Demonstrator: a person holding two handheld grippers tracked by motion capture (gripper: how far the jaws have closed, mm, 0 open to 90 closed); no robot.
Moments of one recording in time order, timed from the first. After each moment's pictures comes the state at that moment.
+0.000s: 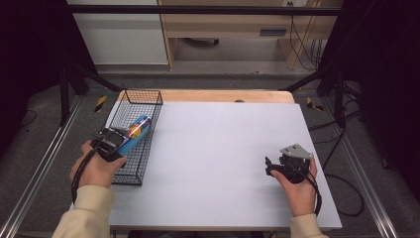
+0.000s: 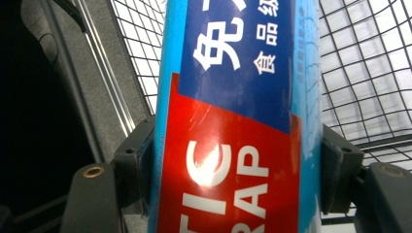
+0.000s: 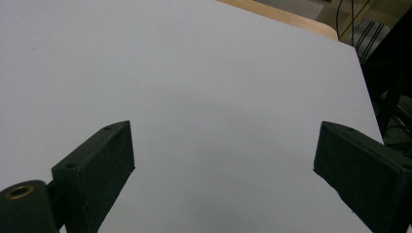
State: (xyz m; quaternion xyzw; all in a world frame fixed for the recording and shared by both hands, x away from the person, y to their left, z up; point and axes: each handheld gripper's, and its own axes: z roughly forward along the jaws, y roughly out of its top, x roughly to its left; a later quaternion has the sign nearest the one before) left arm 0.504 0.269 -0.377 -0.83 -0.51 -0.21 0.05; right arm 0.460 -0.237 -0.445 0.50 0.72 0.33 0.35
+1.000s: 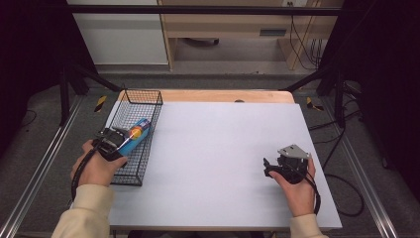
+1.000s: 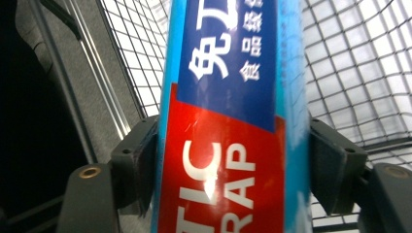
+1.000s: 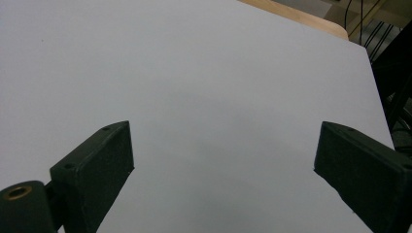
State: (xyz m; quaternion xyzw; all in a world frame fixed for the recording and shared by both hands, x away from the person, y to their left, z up) left arm 0.505 0.270 -0.377 -0.84 -0.50 -0.21 0.03; right arm 0.460 -0.234 -0.446 0.49 0.73 0.32 0.34
